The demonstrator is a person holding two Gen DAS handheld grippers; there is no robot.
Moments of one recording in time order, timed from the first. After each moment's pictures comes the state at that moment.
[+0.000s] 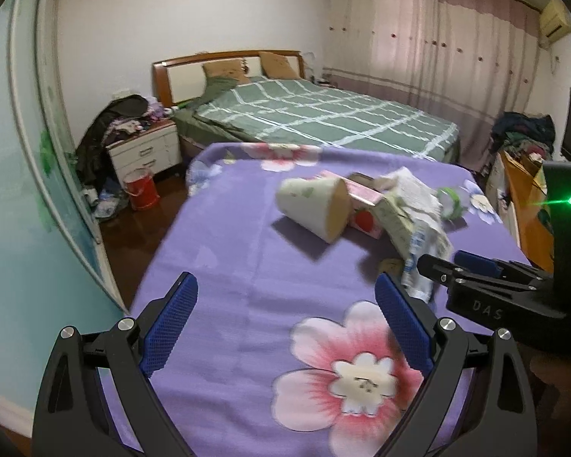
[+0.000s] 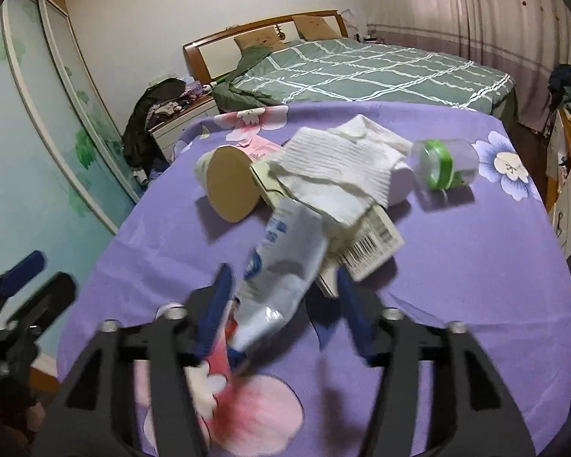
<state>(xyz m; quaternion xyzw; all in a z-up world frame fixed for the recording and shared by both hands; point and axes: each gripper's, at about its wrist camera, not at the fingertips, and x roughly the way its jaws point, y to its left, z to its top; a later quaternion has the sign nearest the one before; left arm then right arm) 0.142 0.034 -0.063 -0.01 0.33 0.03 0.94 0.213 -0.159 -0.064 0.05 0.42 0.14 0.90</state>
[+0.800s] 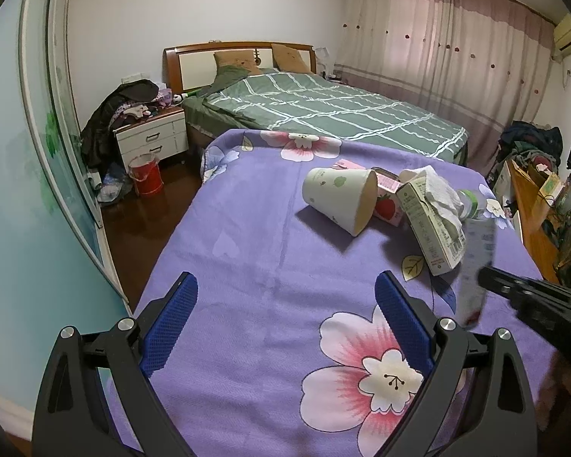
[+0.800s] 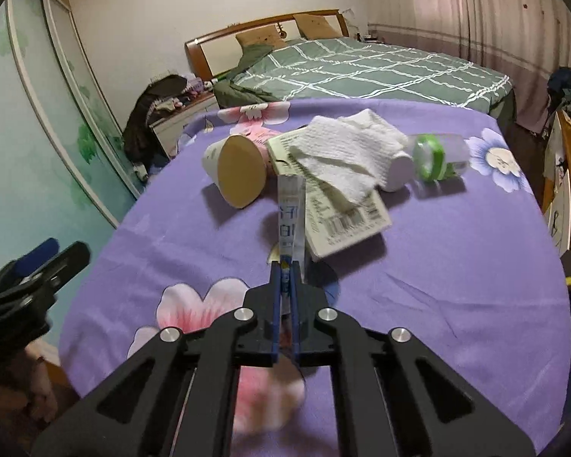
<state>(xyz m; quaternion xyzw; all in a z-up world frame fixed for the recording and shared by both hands) 0.144 0.059 -0.079 -0.04 0.35 0.03 0.94 0.179 -0.184 -0.054 0.06 0.42 0.15 0.89</state>
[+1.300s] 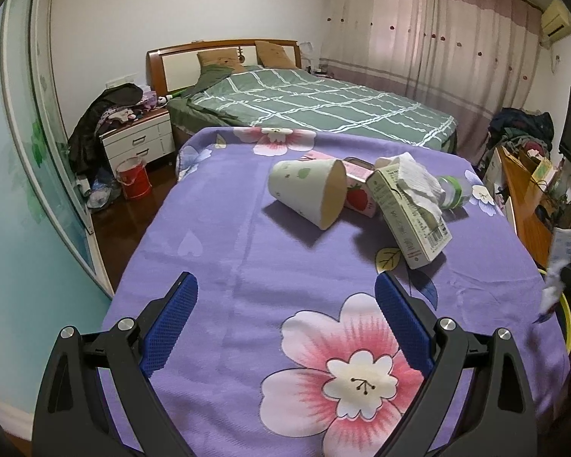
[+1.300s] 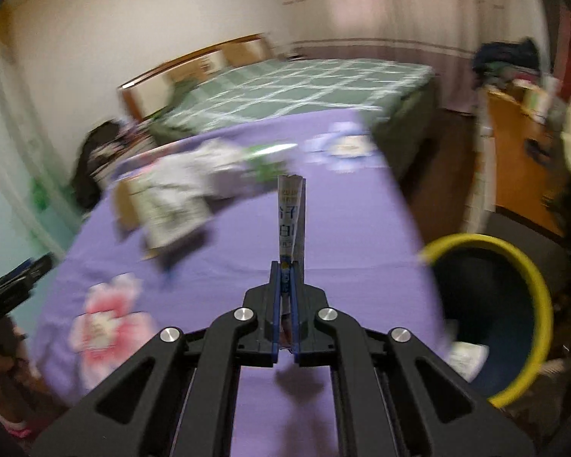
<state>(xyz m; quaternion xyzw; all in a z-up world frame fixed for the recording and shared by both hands) 0.158 0.020 -0.087 -0.02 0.35 0.01 0.93 0.122 -0.351 -0.045 0.10 0.38 -0.02 0.92</state>
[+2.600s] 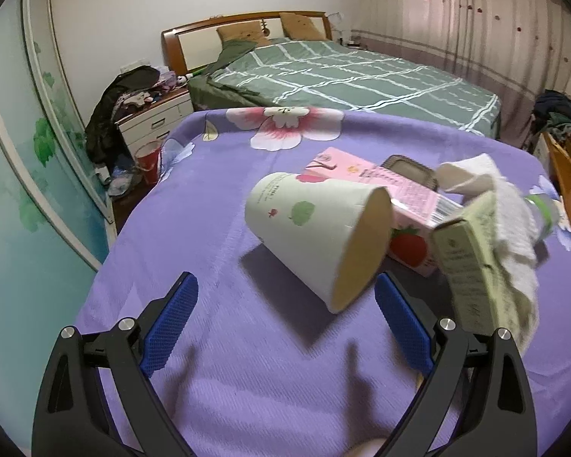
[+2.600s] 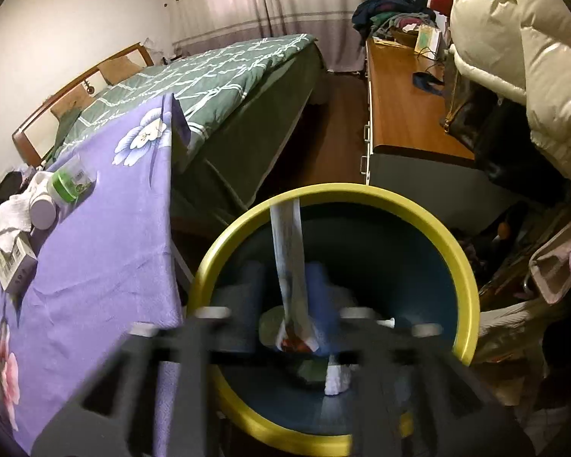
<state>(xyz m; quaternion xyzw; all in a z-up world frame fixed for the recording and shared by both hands) 0.318 -0.008 -0.138 0.01 0.41 0.09 0.91 0.123 -0.473 -0.114 0.16 0.40 -0.18 0.88</state>
